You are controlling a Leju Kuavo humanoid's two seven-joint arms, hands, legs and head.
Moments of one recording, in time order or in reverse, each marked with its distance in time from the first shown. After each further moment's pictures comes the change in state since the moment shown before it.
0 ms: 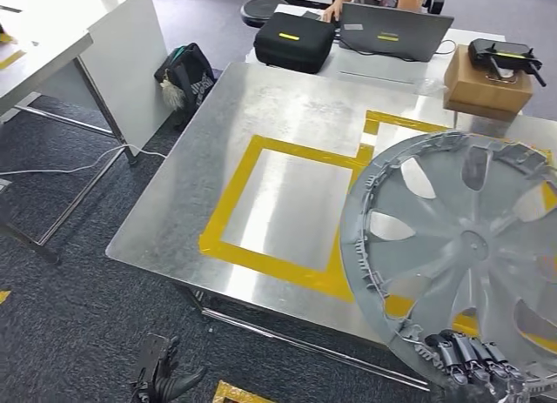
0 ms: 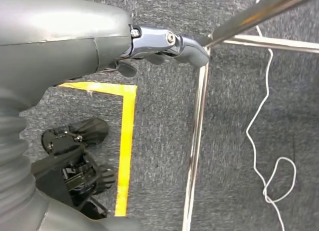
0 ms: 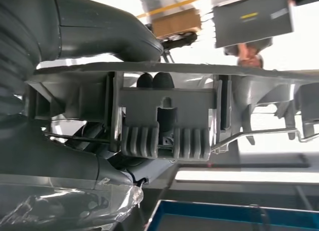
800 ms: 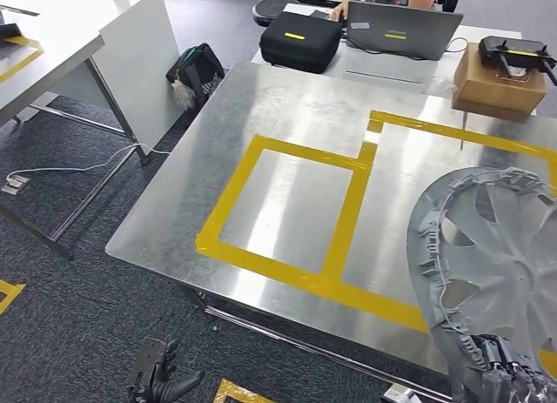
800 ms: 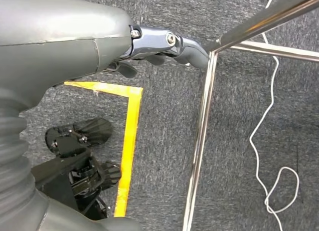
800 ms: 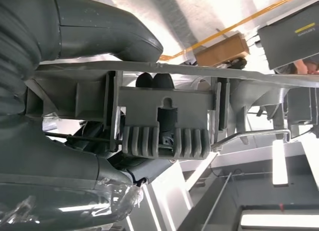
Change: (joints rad) left arm 0.011 0.010 0.001 0.000 0.019 0.007 -0.006; right arm 0.011 -0.087 0.014 0.038 -0.132 0.000 0.250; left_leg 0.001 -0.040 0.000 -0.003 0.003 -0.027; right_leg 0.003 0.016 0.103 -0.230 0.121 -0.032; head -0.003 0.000
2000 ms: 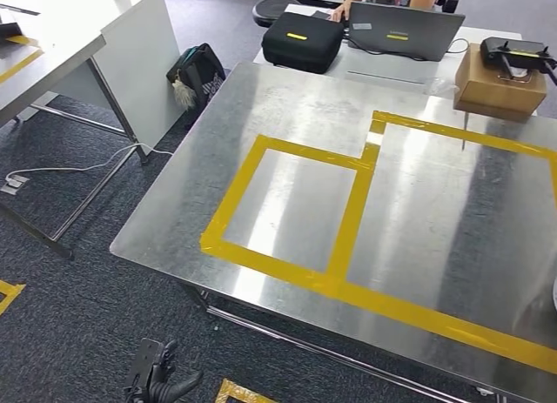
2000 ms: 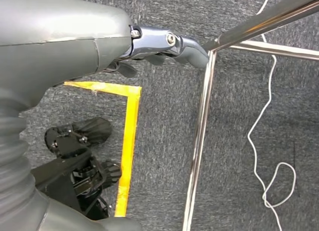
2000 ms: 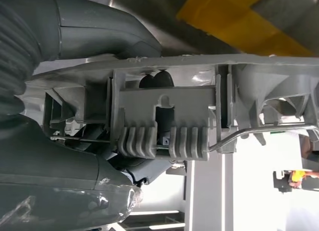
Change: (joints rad) left arm 0.002 0.010 0.001 0.000 -0.005 -0.051 -0.011; right arm -0.588 0.091 -1.312 0.280 -0.040 0.811 -0.720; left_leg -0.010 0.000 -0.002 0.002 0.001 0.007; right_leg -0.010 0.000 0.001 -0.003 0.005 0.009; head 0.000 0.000
